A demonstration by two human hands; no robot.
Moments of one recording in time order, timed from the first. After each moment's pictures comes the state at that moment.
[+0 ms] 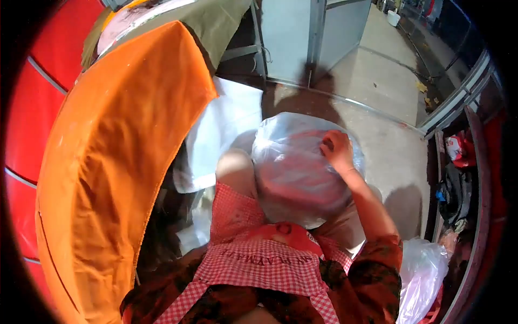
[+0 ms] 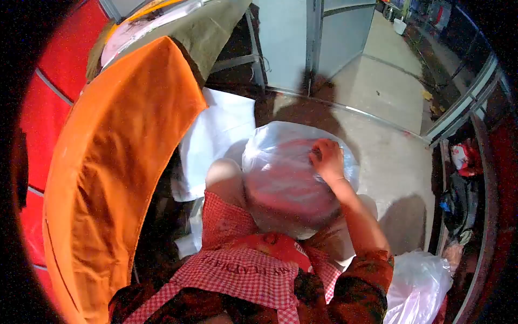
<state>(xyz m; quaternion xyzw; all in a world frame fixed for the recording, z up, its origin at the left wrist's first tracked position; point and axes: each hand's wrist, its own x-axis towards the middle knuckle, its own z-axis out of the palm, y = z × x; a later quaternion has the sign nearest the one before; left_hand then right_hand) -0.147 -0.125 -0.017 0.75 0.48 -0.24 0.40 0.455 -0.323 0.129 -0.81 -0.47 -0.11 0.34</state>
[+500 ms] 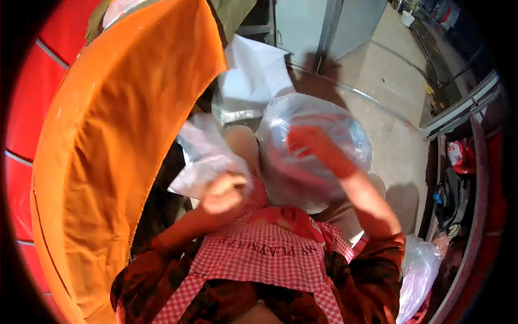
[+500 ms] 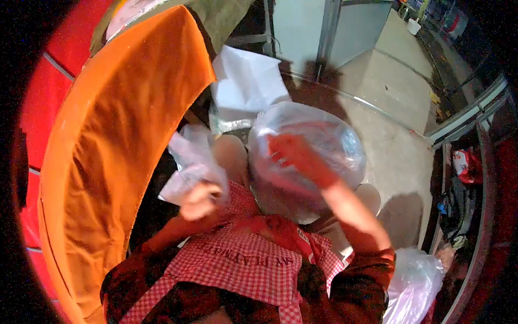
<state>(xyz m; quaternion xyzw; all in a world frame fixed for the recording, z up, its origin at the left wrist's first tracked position) 0.046 -0.178 0.212 0.87 0.10 0.22 0.44 0.357 -0.289 0.221 -0.58 -0.37 0.52 0.51</state>
